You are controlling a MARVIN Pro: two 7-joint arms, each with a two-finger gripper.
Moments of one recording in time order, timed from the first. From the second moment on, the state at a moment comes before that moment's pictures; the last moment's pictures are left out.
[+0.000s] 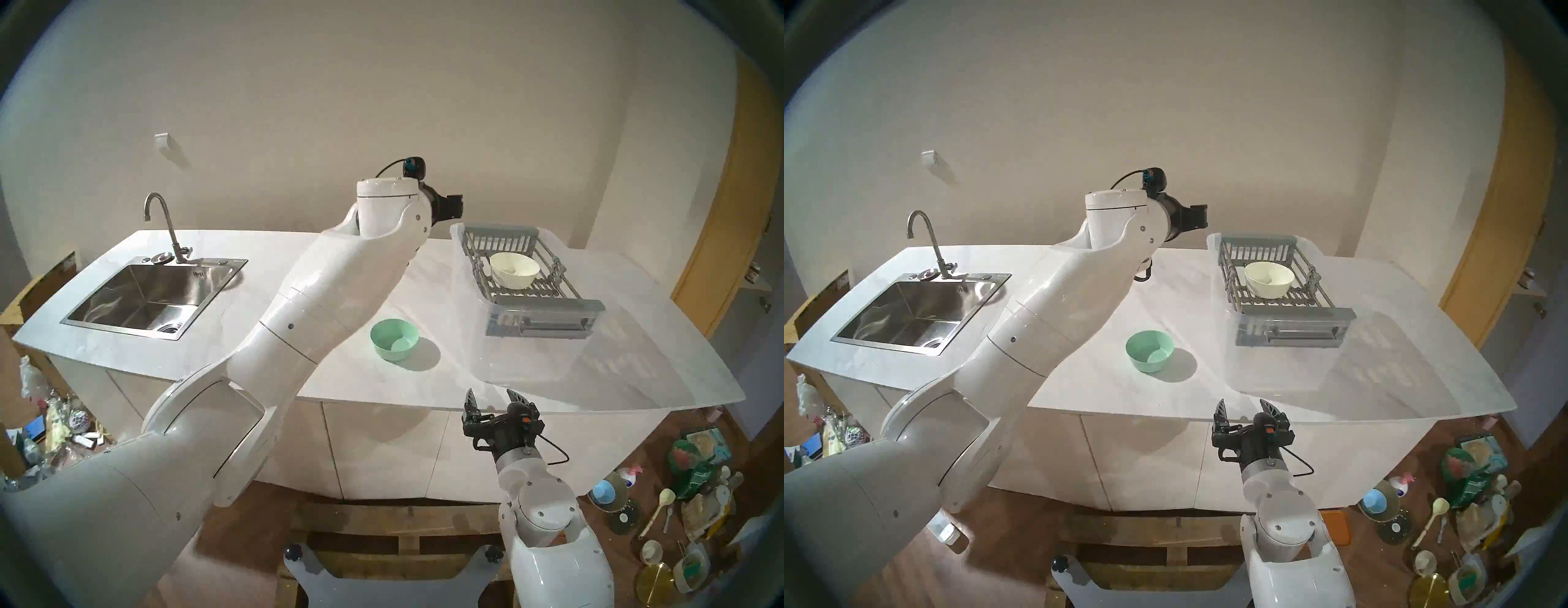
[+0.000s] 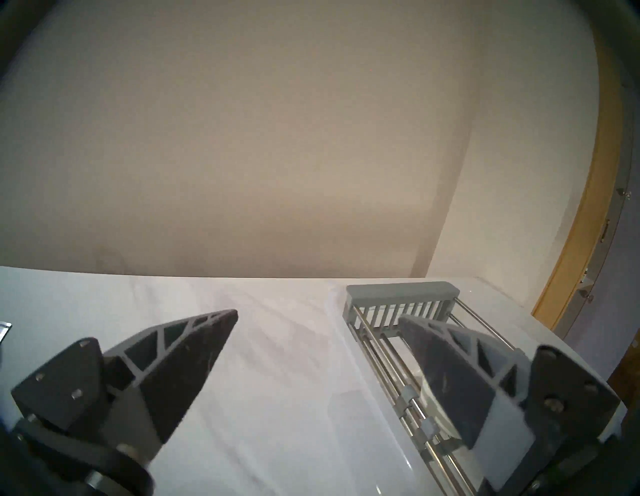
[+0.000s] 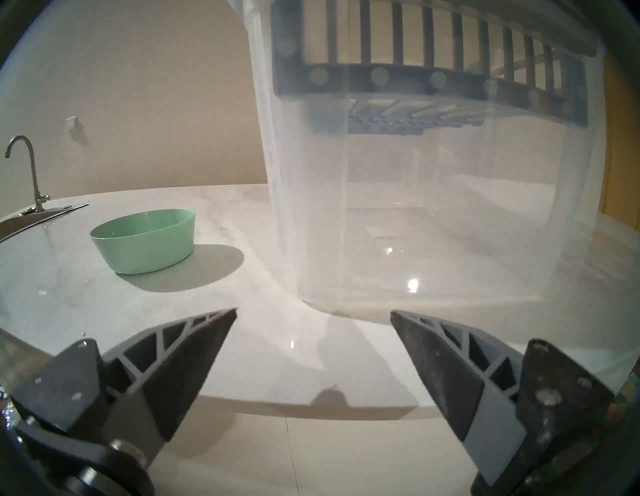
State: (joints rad) left arm 0.66 -1.49 -0.97 -1.43 -0.83 0.64 0.53; right arm -1.91 -1.57 1.53 -1.78 0.01 -0.01 -0.02
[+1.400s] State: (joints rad) left arm 0.90 -1.32 -1.13 -1.80 -0.91 0.75 0.80; right arm -1.91 -1.57 1.53 -1.78 0.01 -0.01 -0.03
